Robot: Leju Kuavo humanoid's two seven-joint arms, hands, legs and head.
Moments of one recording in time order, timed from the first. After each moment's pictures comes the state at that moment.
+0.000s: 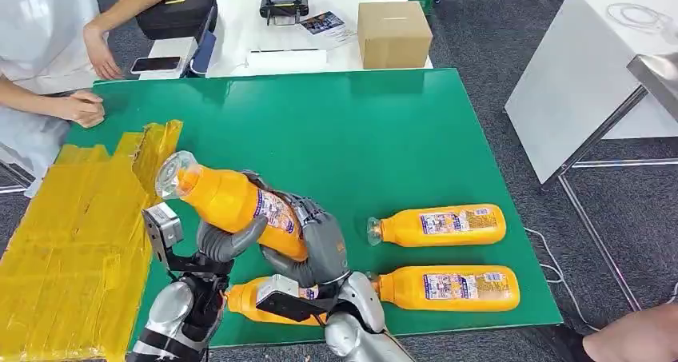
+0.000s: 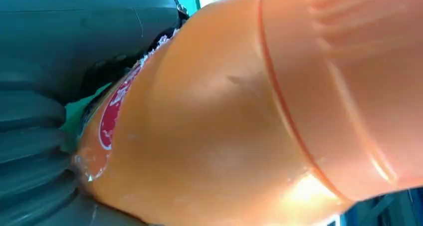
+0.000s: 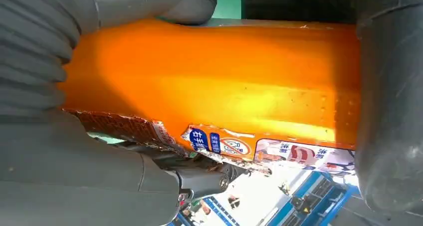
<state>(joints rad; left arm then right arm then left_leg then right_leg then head) -0.14 -0.16 -0.28 -1.48 0.15 -0.13 -0.39 -0.22 0.28 0.60 -1.08 0.70 -0.52 -0.42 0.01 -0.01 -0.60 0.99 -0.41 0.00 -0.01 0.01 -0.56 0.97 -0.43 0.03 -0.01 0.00</state>
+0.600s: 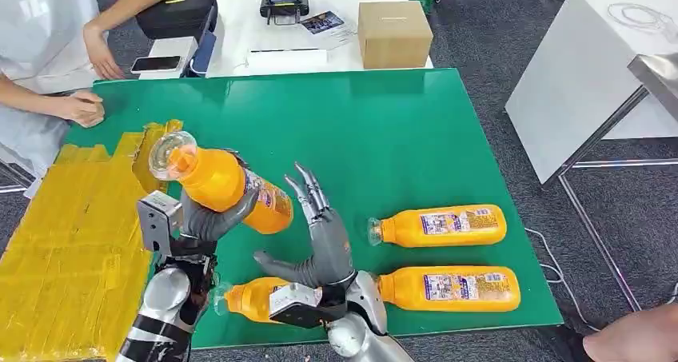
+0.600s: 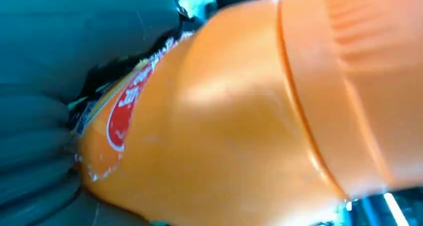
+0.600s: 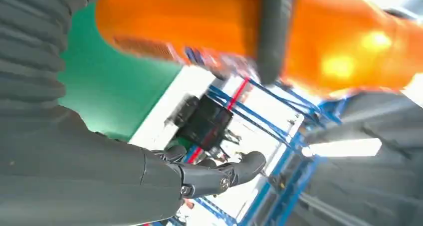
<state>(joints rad) -0.20 -0.15 -0.24 -1.47 -0.09 0.07 -0.43 -0.17 0.27 0.60 -1.24 0.57 -0.54 -0.54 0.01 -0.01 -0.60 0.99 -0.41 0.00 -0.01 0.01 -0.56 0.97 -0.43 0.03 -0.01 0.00</state>
